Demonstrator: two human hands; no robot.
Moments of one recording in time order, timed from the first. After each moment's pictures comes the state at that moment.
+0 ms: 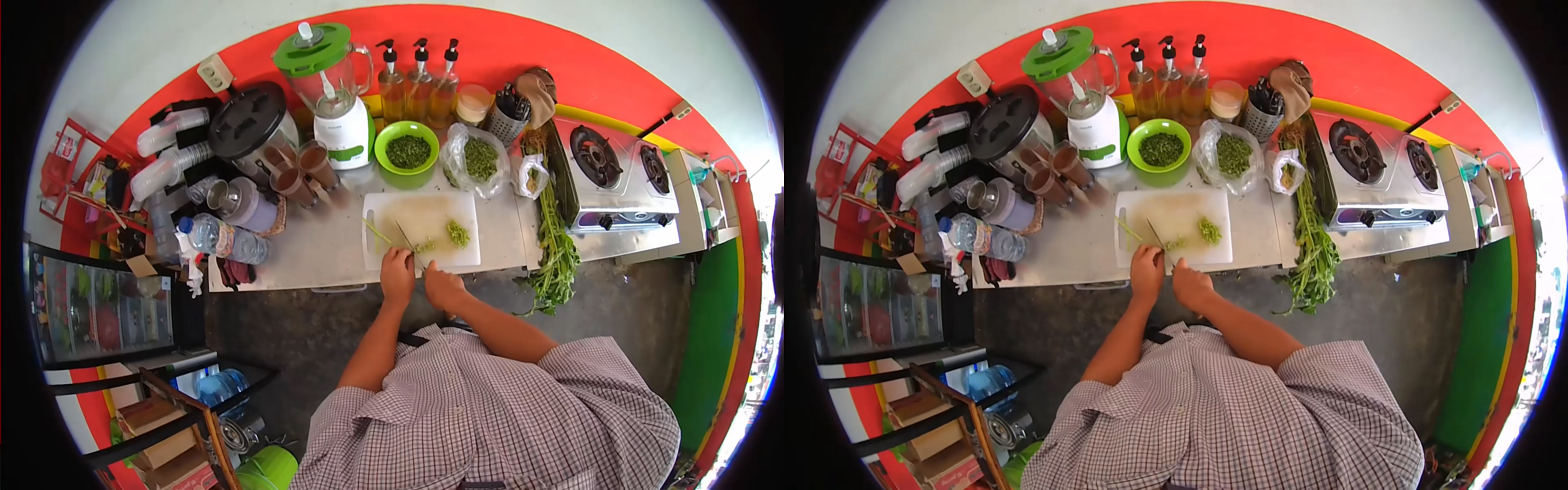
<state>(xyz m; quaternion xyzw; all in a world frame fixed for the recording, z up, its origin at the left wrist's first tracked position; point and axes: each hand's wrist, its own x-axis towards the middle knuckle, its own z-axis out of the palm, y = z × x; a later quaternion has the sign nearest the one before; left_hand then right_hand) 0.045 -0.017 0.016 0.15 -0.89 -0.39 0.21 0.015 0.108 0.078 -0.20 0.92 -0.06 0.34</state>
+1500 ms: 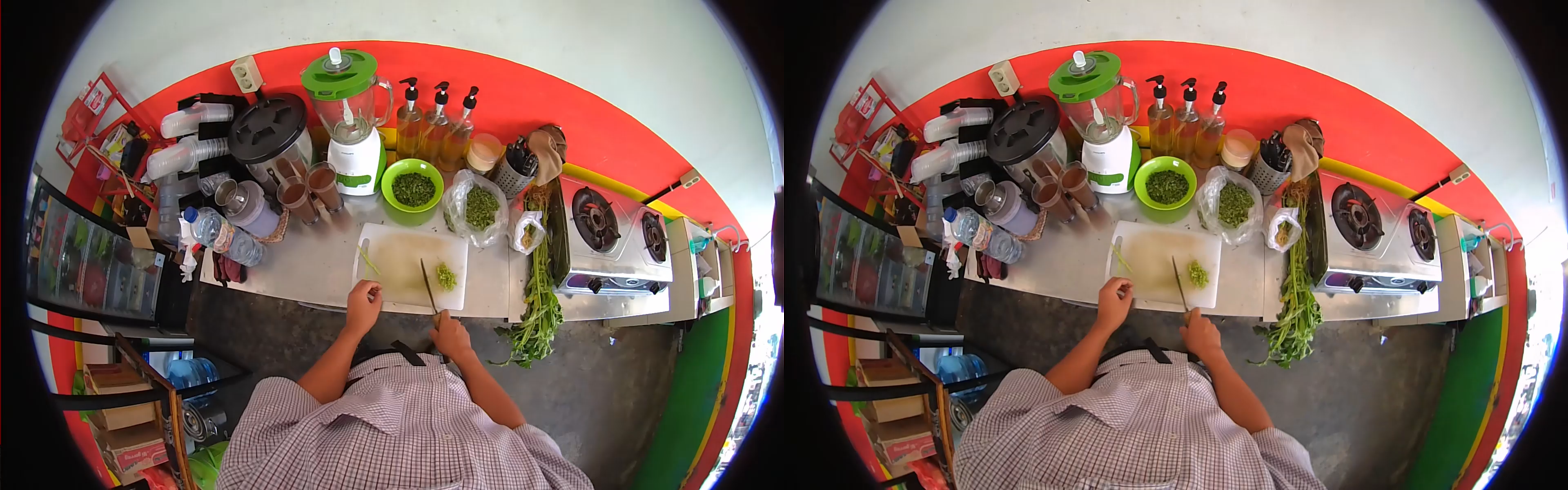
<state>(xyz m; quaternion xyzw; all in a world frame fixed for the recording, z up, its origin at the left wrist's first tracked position) 0.060 -0.055 0.011 0.17 -0.82 -0.51 0.19 0.018 0.191 0.059 -0.13 0.92 -0.19 0.31</state>
